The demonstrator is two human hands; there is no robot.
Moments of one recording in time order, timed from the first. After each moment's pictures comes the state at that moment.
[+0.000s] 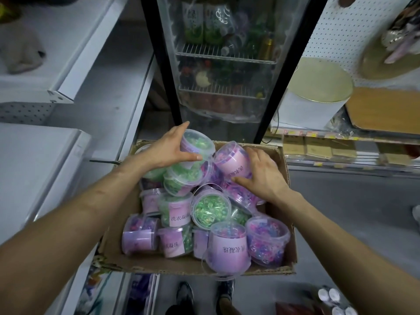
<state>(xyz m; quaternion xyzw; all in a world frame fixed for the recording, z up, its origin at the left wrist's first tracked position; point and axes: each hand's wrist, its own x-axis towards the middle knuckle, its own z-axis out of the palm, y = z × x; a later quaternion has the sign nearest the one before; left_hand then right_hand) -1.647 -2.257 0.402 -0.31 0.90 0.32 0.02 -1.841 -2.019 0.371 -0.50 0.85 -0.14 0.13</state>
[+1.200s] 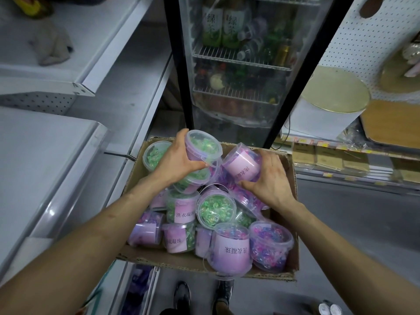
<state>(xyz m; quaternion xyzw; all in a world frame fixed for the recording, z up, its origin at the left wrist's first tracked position) -1.621 -2.202 0.394 -0.40 0.83 0.36 -0.16 -1.834 -2.014 0.362 -0.47 0.85 -0.22 0.11</state>
